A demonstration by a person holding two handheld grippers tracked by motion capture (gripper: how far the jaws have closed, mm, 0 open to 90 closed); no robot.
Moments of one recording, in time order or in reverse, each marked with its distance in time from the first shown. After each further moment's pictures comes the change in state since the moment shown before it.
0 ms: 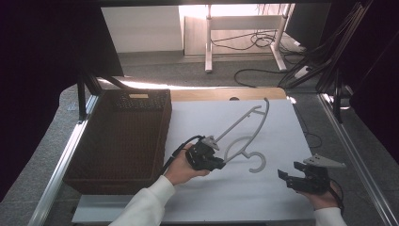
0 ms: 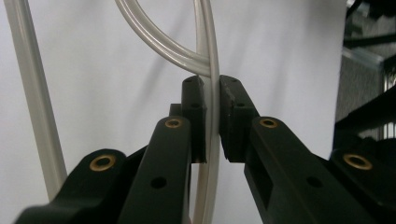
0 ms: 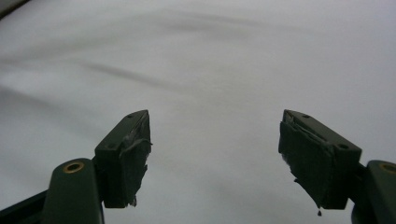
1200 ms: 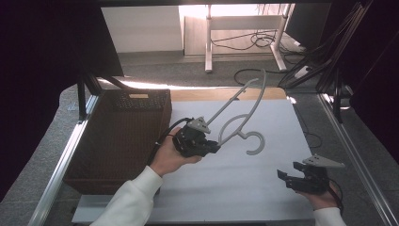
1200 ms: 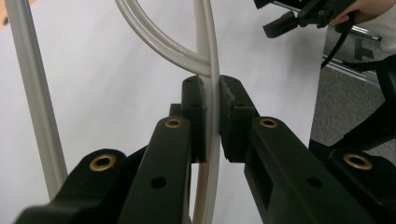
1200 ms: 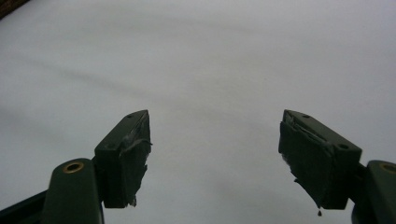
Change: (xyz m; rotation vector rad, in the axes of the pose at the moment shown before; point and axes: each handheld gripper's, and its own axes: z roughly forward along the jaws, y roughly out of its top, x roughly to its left) left arm -0.012 0.031 -0.074 -0.062 0.091 0.038; right arm 0.002 0.000 0.001 0.002 0.003 -0.001
